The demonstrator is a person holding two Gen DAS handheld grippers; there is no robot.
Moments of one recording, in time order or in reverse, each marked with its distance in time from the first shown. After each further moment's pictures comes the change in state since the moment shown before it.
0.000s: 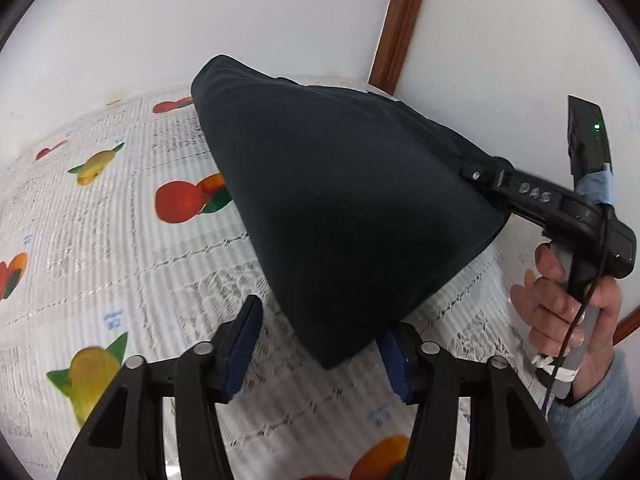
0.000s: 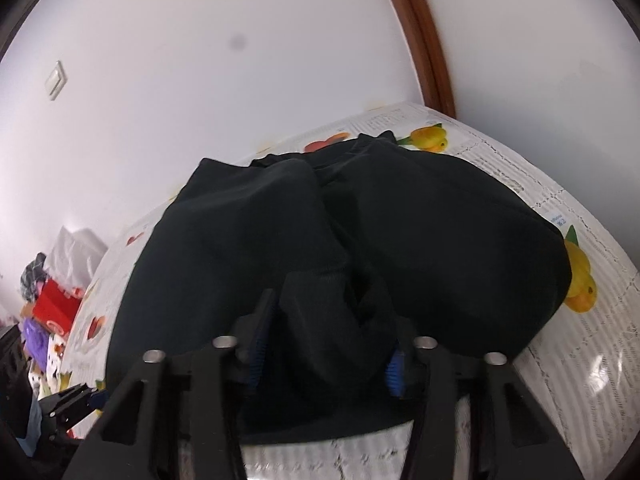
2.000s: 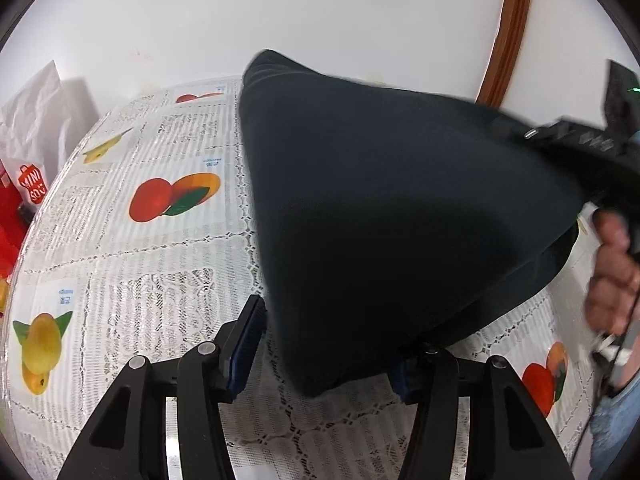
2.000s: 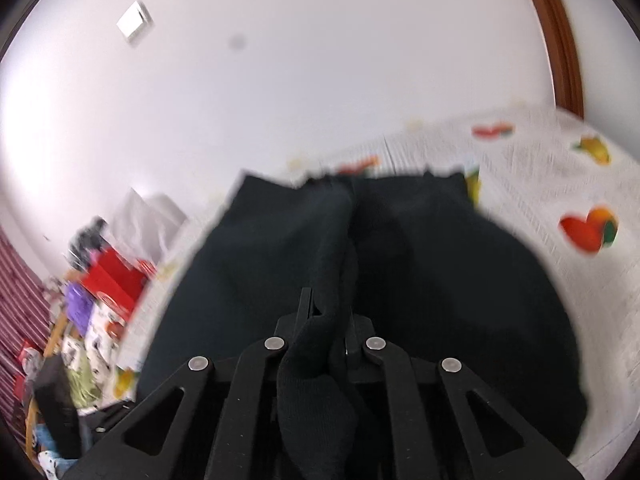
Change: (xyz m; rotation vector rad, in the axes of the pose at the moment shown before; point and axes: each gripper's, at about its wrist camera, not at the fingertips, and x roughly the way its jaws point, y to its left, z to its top) left arm -0.068 0.145 -0.067 -0.155 -0.053 0.205; right arm 0.028 0.160 -0.010 -0.088 0.014 0.259
